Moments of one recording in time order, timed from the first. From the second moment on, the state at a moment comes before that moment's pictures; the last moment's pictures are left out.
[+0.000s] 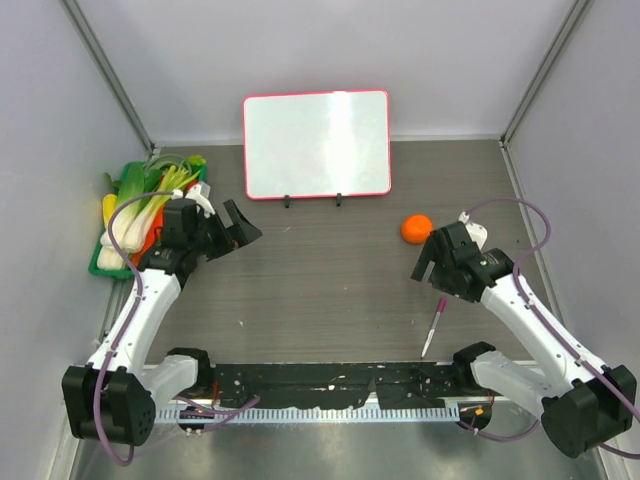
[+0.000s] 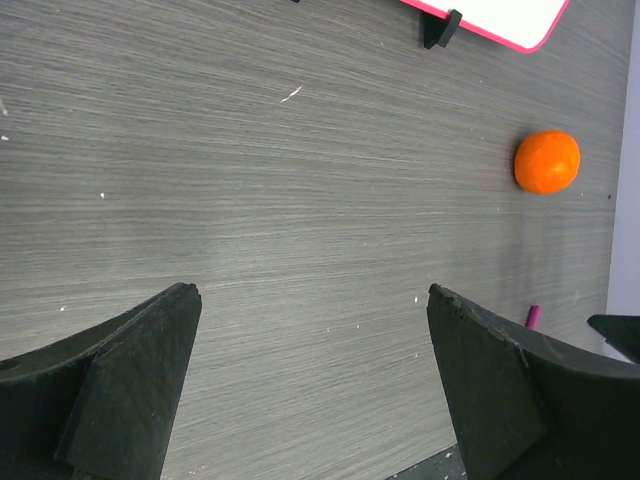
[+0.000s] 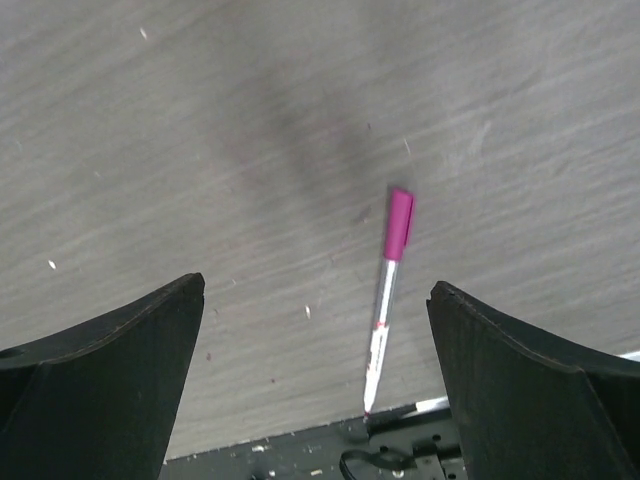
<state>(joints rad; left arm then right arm) -0.11 1.04 0.81 -0.41 0.29 -0.55 0.38 0.99 0.82 -0.91 0.30 0.73</state>
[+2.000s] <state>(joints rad) -0.45 1.15 0.92 -0.03 0.60 -0.81 0.51 1.20 1.02 -0.27 -0.24 0.66</state>
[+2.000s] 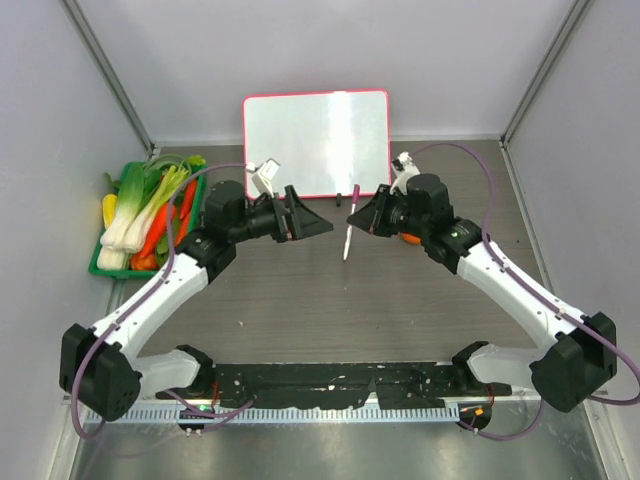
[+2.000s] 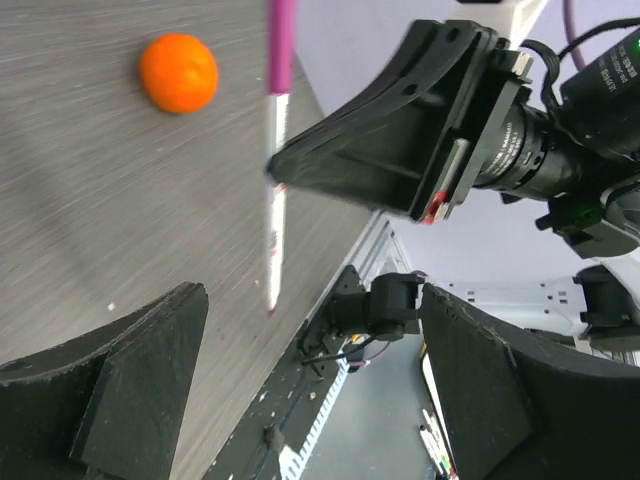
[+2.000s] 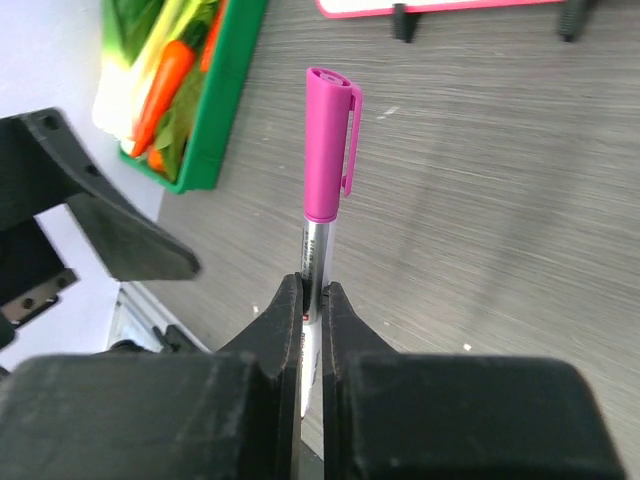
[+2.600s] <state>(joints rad) -0.59 1.29 0.95 0.14 0.58 -0.85 0.57 1.24 1.11 -0.07 -0.28 0.75</state>
